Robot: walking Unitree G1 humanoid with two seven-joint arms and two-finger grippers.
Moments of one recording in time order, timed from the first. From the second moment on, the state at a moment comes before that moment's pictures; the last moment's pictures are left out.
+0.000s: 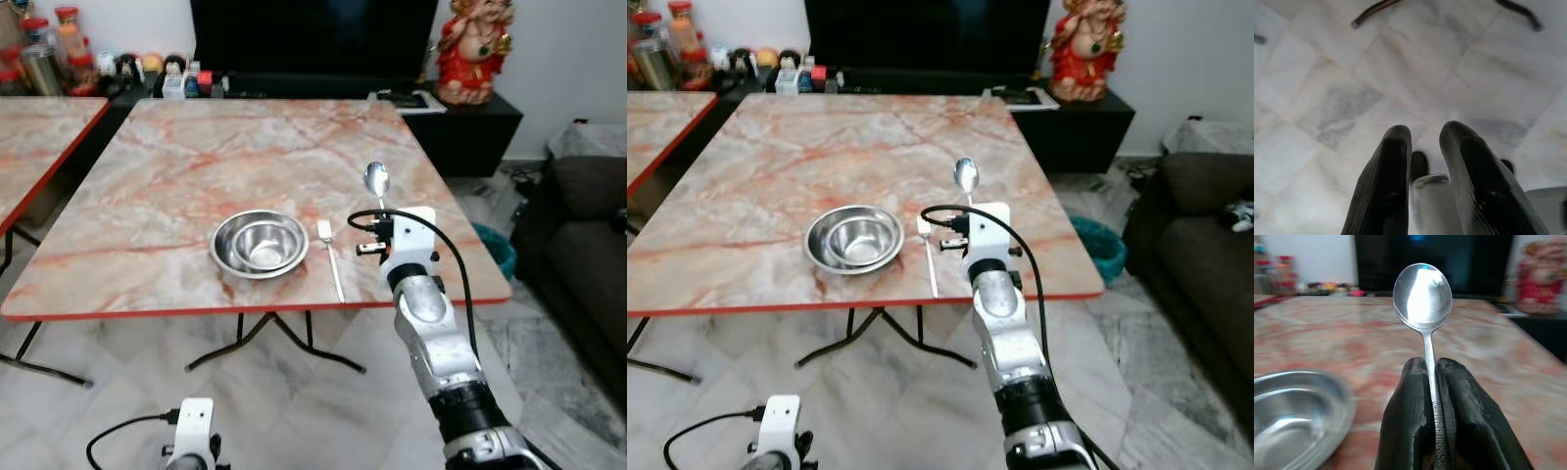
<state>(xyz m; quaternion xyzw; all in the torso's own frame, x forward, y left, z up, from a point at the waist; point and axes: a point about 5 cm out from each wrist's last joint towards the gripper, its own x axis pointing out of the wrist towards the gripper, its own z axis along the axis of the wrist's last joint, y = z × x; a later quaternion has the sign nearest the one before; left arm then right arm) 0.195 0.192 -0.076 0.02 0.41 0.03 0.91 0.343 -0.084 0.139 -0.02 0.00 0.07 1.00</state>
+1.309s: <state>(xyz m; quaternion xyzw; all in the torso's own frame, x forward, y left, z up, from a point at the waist) 0.194 0.189 -0.076 0.02 0.41 0.03 0.91 0.341 -0.084 0.137 -0.05 -0.01 0.10 0.99</state>
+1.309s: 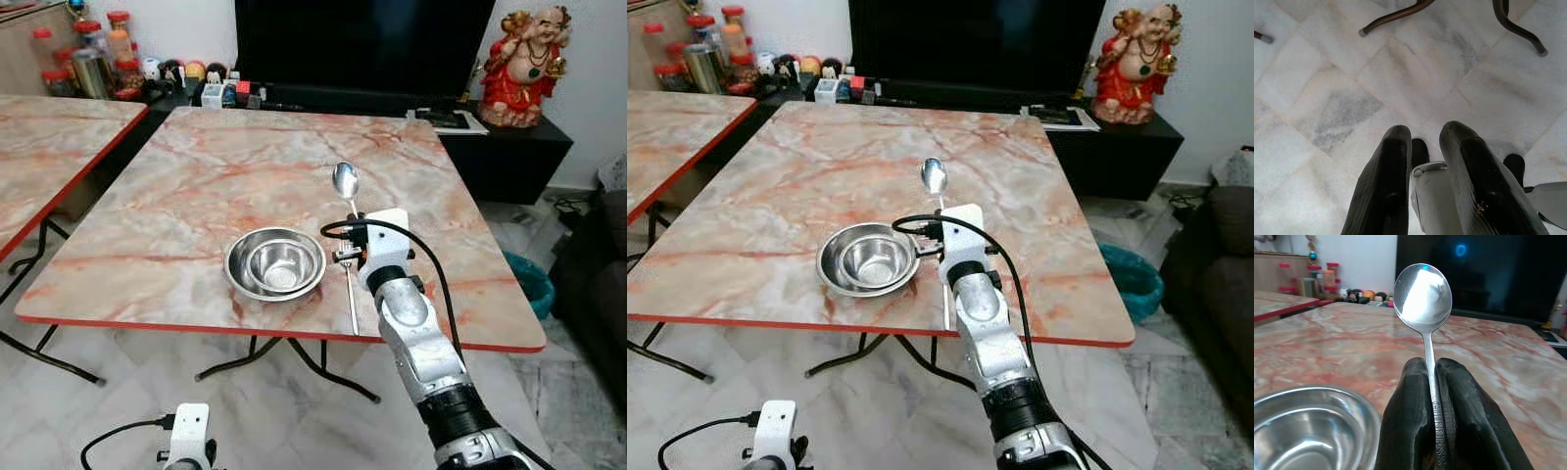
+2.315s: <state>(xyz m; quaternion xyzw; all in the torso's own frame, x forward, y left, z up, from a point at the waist) 0.198 0.188 -0.074 0.02 0.41 0.03 0.91 0.340 -0.090 0.132 -0.05 0.00 0.09 0.99</state>
